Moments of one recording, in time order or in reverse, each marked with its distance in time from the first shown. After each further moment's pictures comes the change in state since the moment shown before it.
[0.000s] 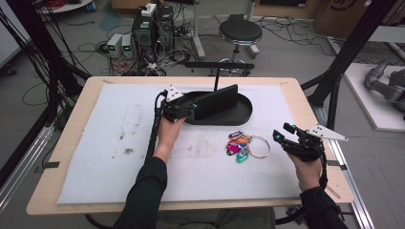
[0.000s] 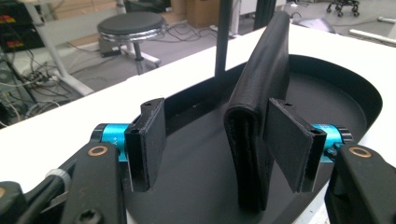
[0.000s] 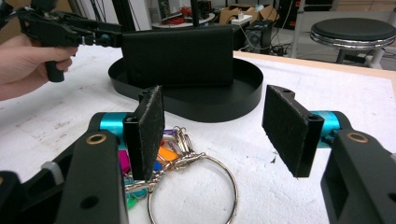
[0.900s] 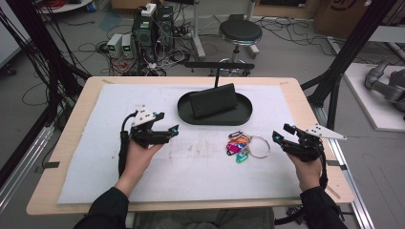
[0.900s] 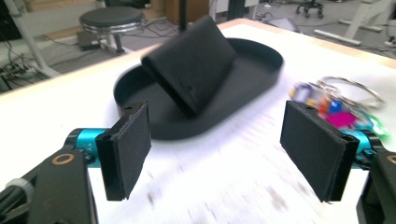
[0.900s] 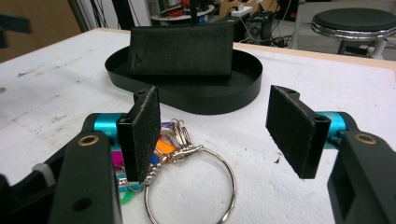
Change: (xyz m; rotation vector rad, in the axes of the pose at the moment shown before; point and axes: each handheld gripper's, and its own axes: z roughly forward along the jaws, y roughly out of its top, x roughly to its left) left arm -0.020 -0.024 -0.134 0.021 -0.103 -0.034; right arm -0.003 -0.003 0.002 0.031 -0.004 0.007
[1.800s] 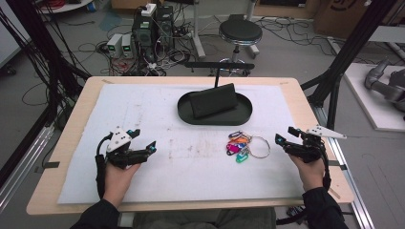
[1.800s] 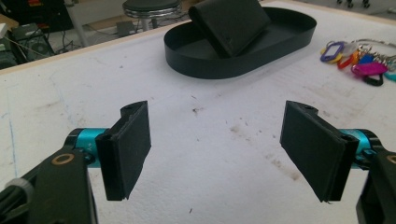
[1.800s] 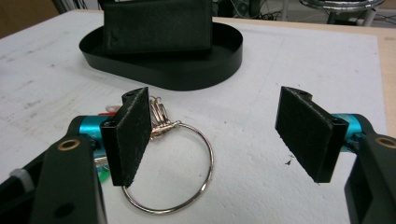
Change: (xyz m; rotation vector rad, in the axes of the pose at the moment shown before) left arm 0.006 -0.046 -0.053 0.020 0.153 0.026; right arm -0.015 -0.009 0.002 0.081 -0.050 0.038
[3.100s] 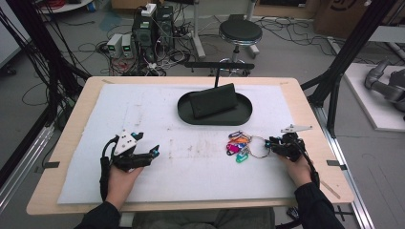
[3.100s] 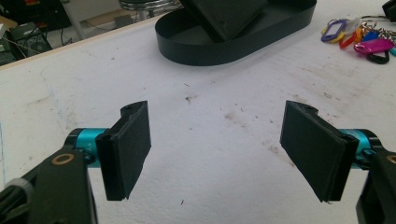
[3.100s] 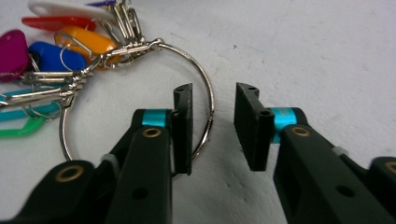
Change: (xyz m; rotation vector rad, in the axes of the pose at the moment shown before) left arm -0.009 -0.007 0.005 0.032 -0.004 0.029; right arm 0.004 -0.015 0.059 0.342 -0.038 -0.098
